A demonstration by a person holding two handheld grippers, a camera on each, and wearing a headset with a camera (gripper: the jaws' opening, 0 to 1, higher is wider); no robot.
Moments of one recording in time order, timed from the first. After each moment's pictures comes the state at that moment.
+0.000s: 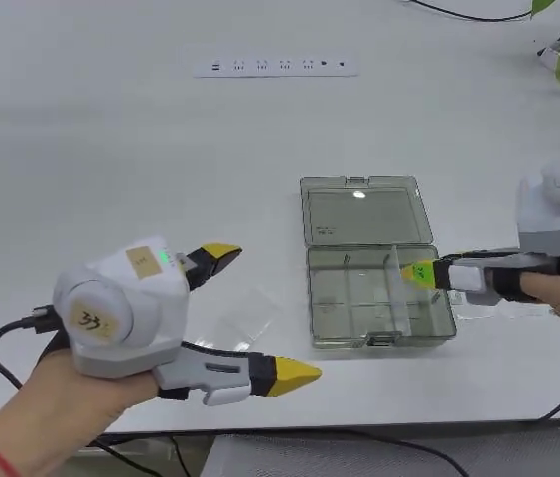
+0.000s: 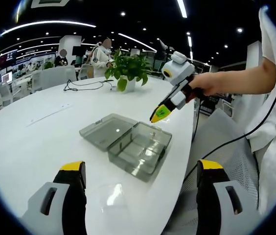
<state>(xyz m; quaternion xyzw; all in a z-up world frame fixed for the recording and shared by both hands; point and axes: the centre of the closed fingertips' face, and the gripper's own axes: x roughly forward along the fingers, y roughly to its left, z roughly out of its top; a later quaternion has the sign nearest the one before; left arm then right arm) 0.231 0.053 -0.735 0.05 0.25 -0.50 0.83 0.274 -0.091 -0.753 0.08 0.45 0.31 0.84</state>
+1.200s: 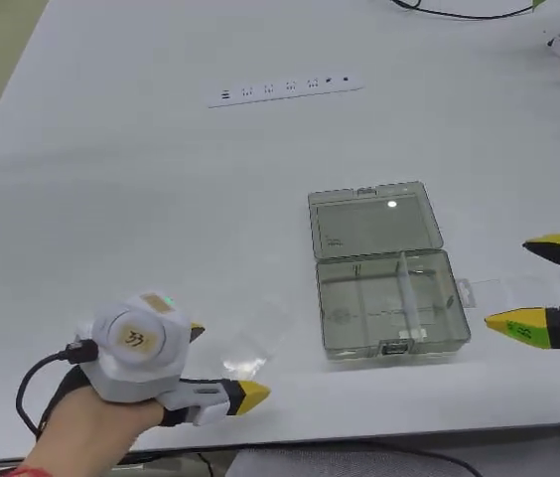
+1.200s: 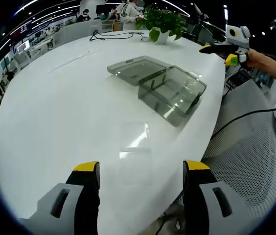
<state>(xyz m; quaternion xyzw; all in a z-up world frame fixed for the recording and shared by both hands) 0.220 0.120 -0.823 0.12 0.45 -0.36 0.81 0.245 -0.152 -0.725 -0.04 0.27 0.43 0.86</state>
